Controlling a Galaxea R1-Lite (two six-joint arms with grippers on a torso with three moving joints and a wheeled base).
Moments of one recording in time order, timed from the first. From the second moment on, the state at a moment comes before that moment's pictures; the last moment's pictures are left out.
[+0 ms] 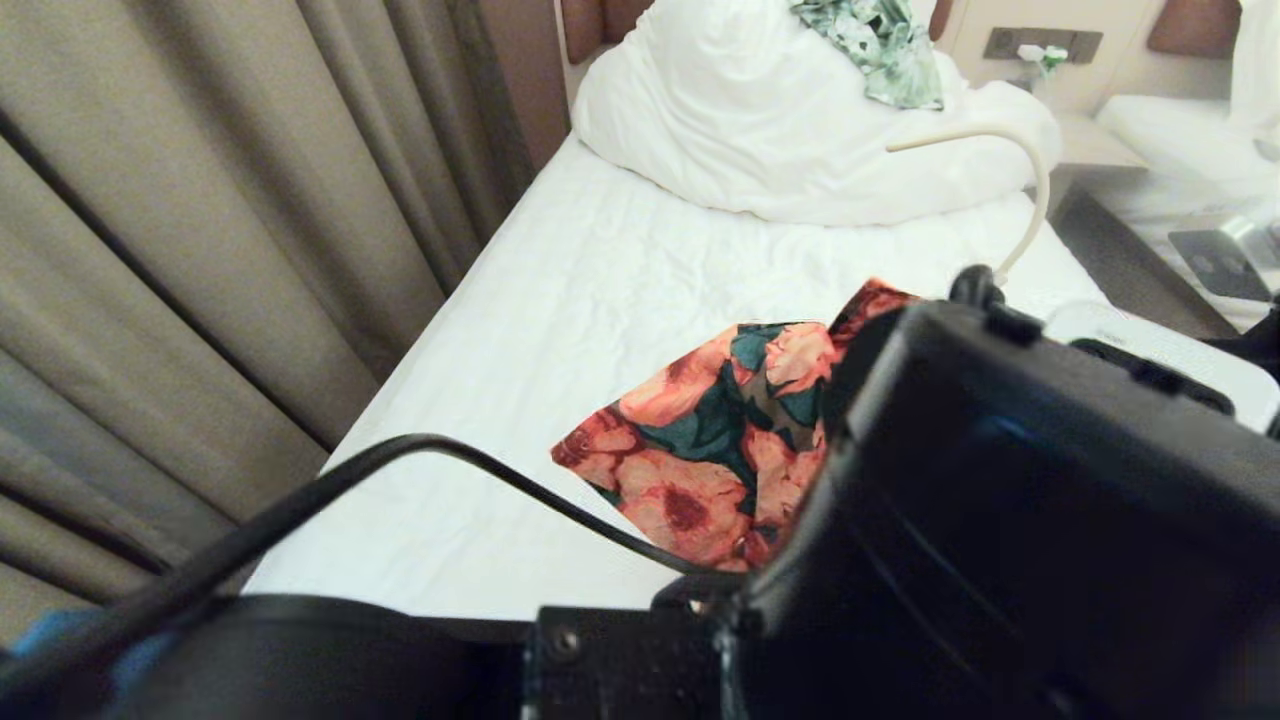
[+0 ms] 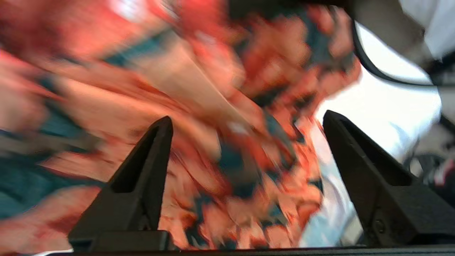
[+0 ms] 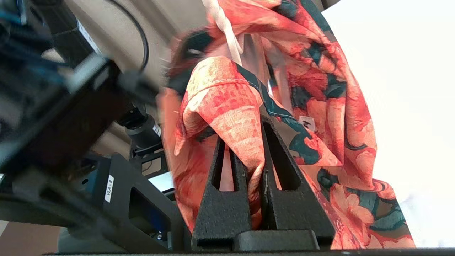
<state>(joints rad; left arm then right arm) -1.40 1.76 -1.31 -0.12 0.56 0.01 0.13 1.44 -0.82 -0.52 1.22 0.13</state>
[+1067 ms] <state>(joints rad) -1.28 1.65 -1.22 -0.21 0.59 0.04 0.09 1.49 -0.85 -0.52 1.24 0.13</state>
